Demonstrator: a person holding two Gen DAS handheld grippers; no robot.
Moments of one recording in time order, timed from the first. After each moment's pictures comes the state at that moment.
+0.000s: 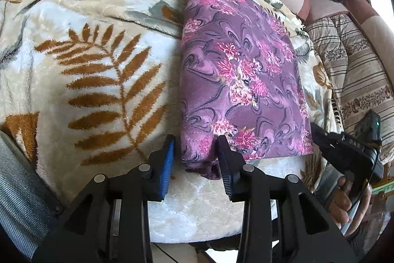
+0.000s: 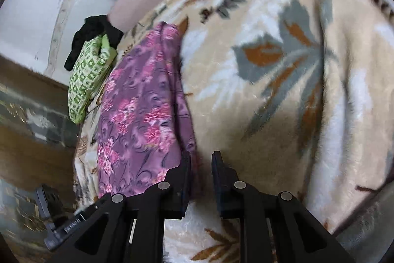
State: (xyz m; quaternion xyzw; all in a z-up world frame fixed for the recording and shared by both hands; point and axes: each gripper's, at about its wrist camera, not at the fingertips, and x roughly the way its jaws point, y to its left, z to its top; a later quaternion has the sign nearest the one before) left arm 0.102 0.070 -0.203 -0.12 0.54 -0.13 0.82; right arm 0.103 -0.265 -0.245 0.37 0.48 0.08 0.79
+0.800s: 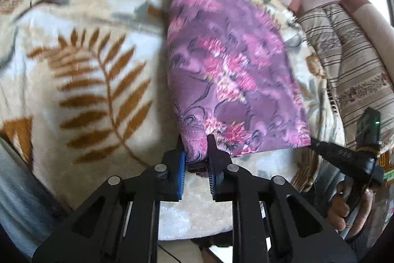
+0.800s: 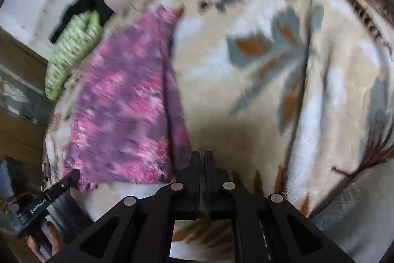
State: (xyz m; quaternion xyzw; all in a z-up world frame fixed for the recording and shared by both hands) left arm 0.101 0.057 -0.203 -0.11 0.54 -0.15 0.82; right arm 0.081 -0.242 -0.237 0.29 0.52 0.04 0.80
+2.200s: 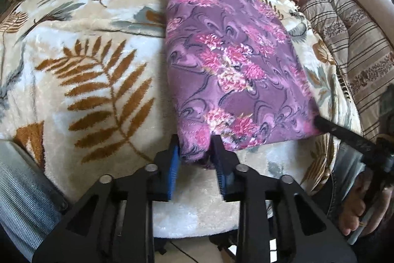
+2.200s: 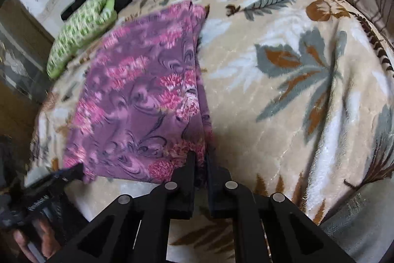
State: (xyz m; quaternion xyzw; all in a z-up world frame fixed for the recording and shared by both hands) left arm 0.090 0.049 -0.201 -0.03 0.53 -0.12 0.84; right arm 0.075 -0.212 -0.216 0.21 0.48 0.06 0.85
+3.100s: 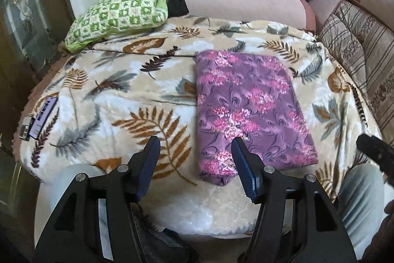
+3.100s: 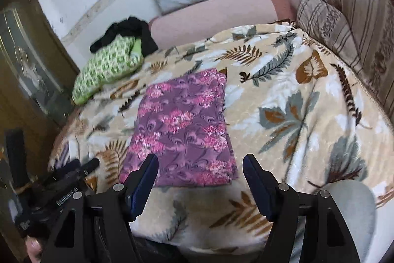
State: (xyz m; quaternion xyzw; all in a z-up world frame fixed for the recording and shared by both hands) left arm 0.045 0.025 -0.091 0.05 0.41 0.00 0.91; right arm 0.017 -0.189 -0.100 0.16 0.41 0.03 0.90
